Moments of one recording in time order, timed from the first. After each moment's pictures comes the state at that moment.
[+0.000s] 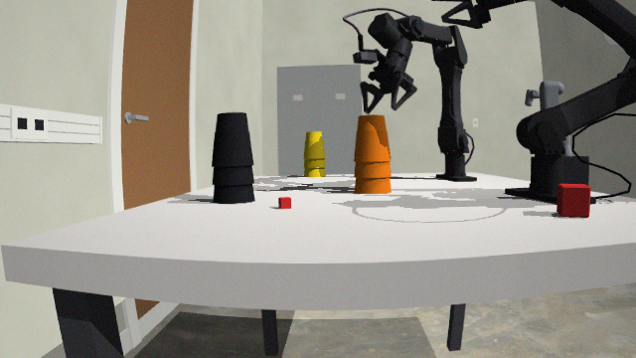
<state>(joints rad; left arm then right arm) -0.30 0.41 1.02 -0.79 0.29 0.18 0.74 1.48 1.35 -1.00 0.08 0.17</state>
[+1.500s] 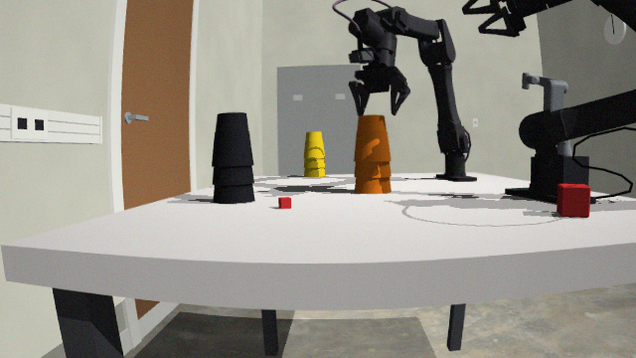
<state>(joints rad) -0.70 0.24 1.07 -1.05 0.09 0.14 0.77 1.83 1.71 -1.13 -0.05 -0.16</state>
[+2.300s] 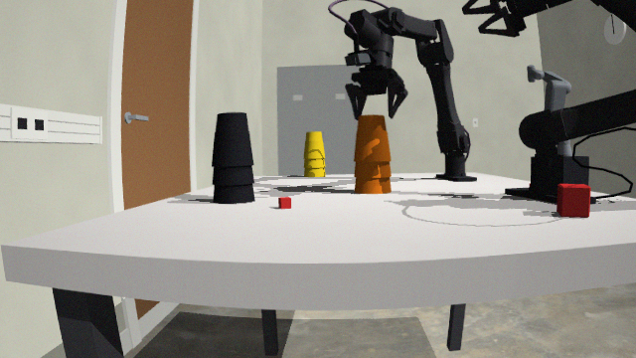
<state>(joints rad) -0.70 0.24 1.07 -1.05 0.09 0.14 0.77 1.88 1.75 -1.13 -0.06 -0.17</state>
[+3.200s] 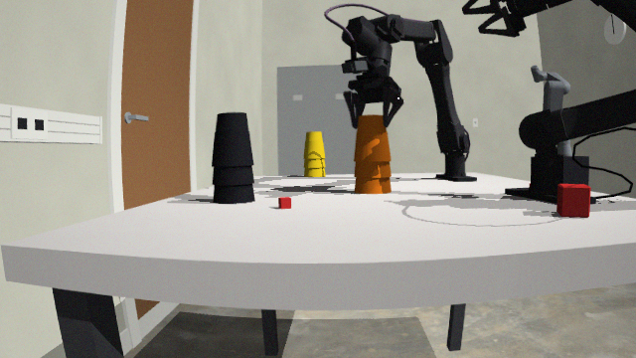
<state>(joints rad) -0.70 0.24 1.07 -1.05 0.09 0.14 0.77 1.90 1.70 -1.04 -0.06 -0.17</state>
